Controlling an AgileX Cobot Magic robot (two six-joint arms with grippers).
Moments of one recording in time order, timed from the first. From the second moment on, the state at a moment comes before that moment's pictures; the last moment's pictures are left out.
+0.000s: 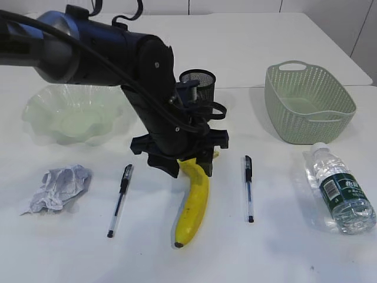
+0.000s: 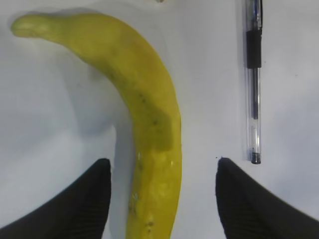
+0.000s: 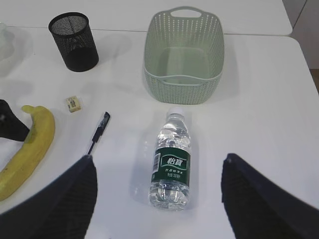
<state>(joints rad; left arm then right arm) -0.74 2.05 -1.52 -0.17 0.75 -0.49 0.04 0.62 -0.81 0.06 0.86 -0.08</state>
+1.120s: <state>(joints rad) -0.74 2.19 -1.52 -0.20 0.64 -0.53 0.04 0.62 -0.81 0.06 0.86 -0.08</state>
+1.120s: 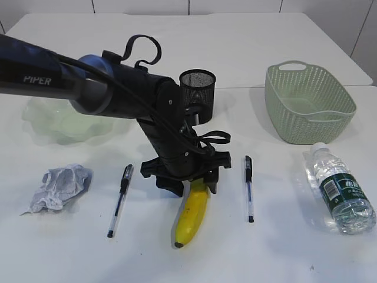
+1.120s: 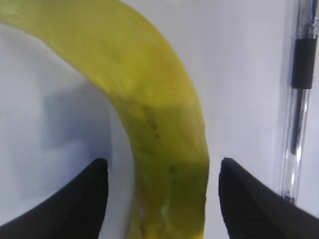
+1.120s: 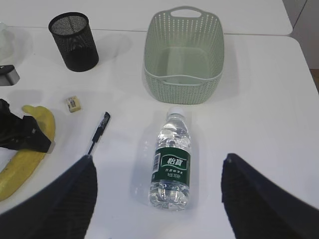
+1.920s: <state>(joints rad) -0.74 2.20 -1.52 -0.21 0.66 -0.53 0.04 0.62 -0.81 0.06 0.86 -0.07</state>
